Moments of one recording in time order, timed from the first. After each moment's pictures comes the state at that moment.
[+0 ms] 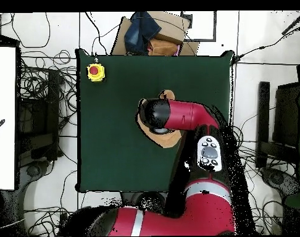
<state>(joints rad) -0.21 -0.50 -0.06 1.47 -0.16 0.67 1.57</state>
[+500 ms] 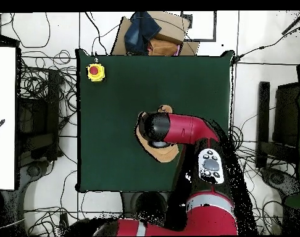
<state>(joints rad) -0.23 -0.54 -0.06 1.60 -0.16 0.67 1.57</state>
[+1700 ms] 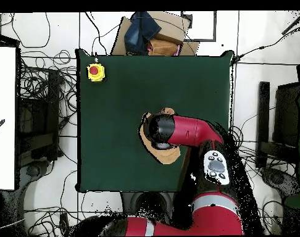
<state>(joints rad) -0.25 -0.54 -0.06 1.61 -0.16 0.67 1.57</state>
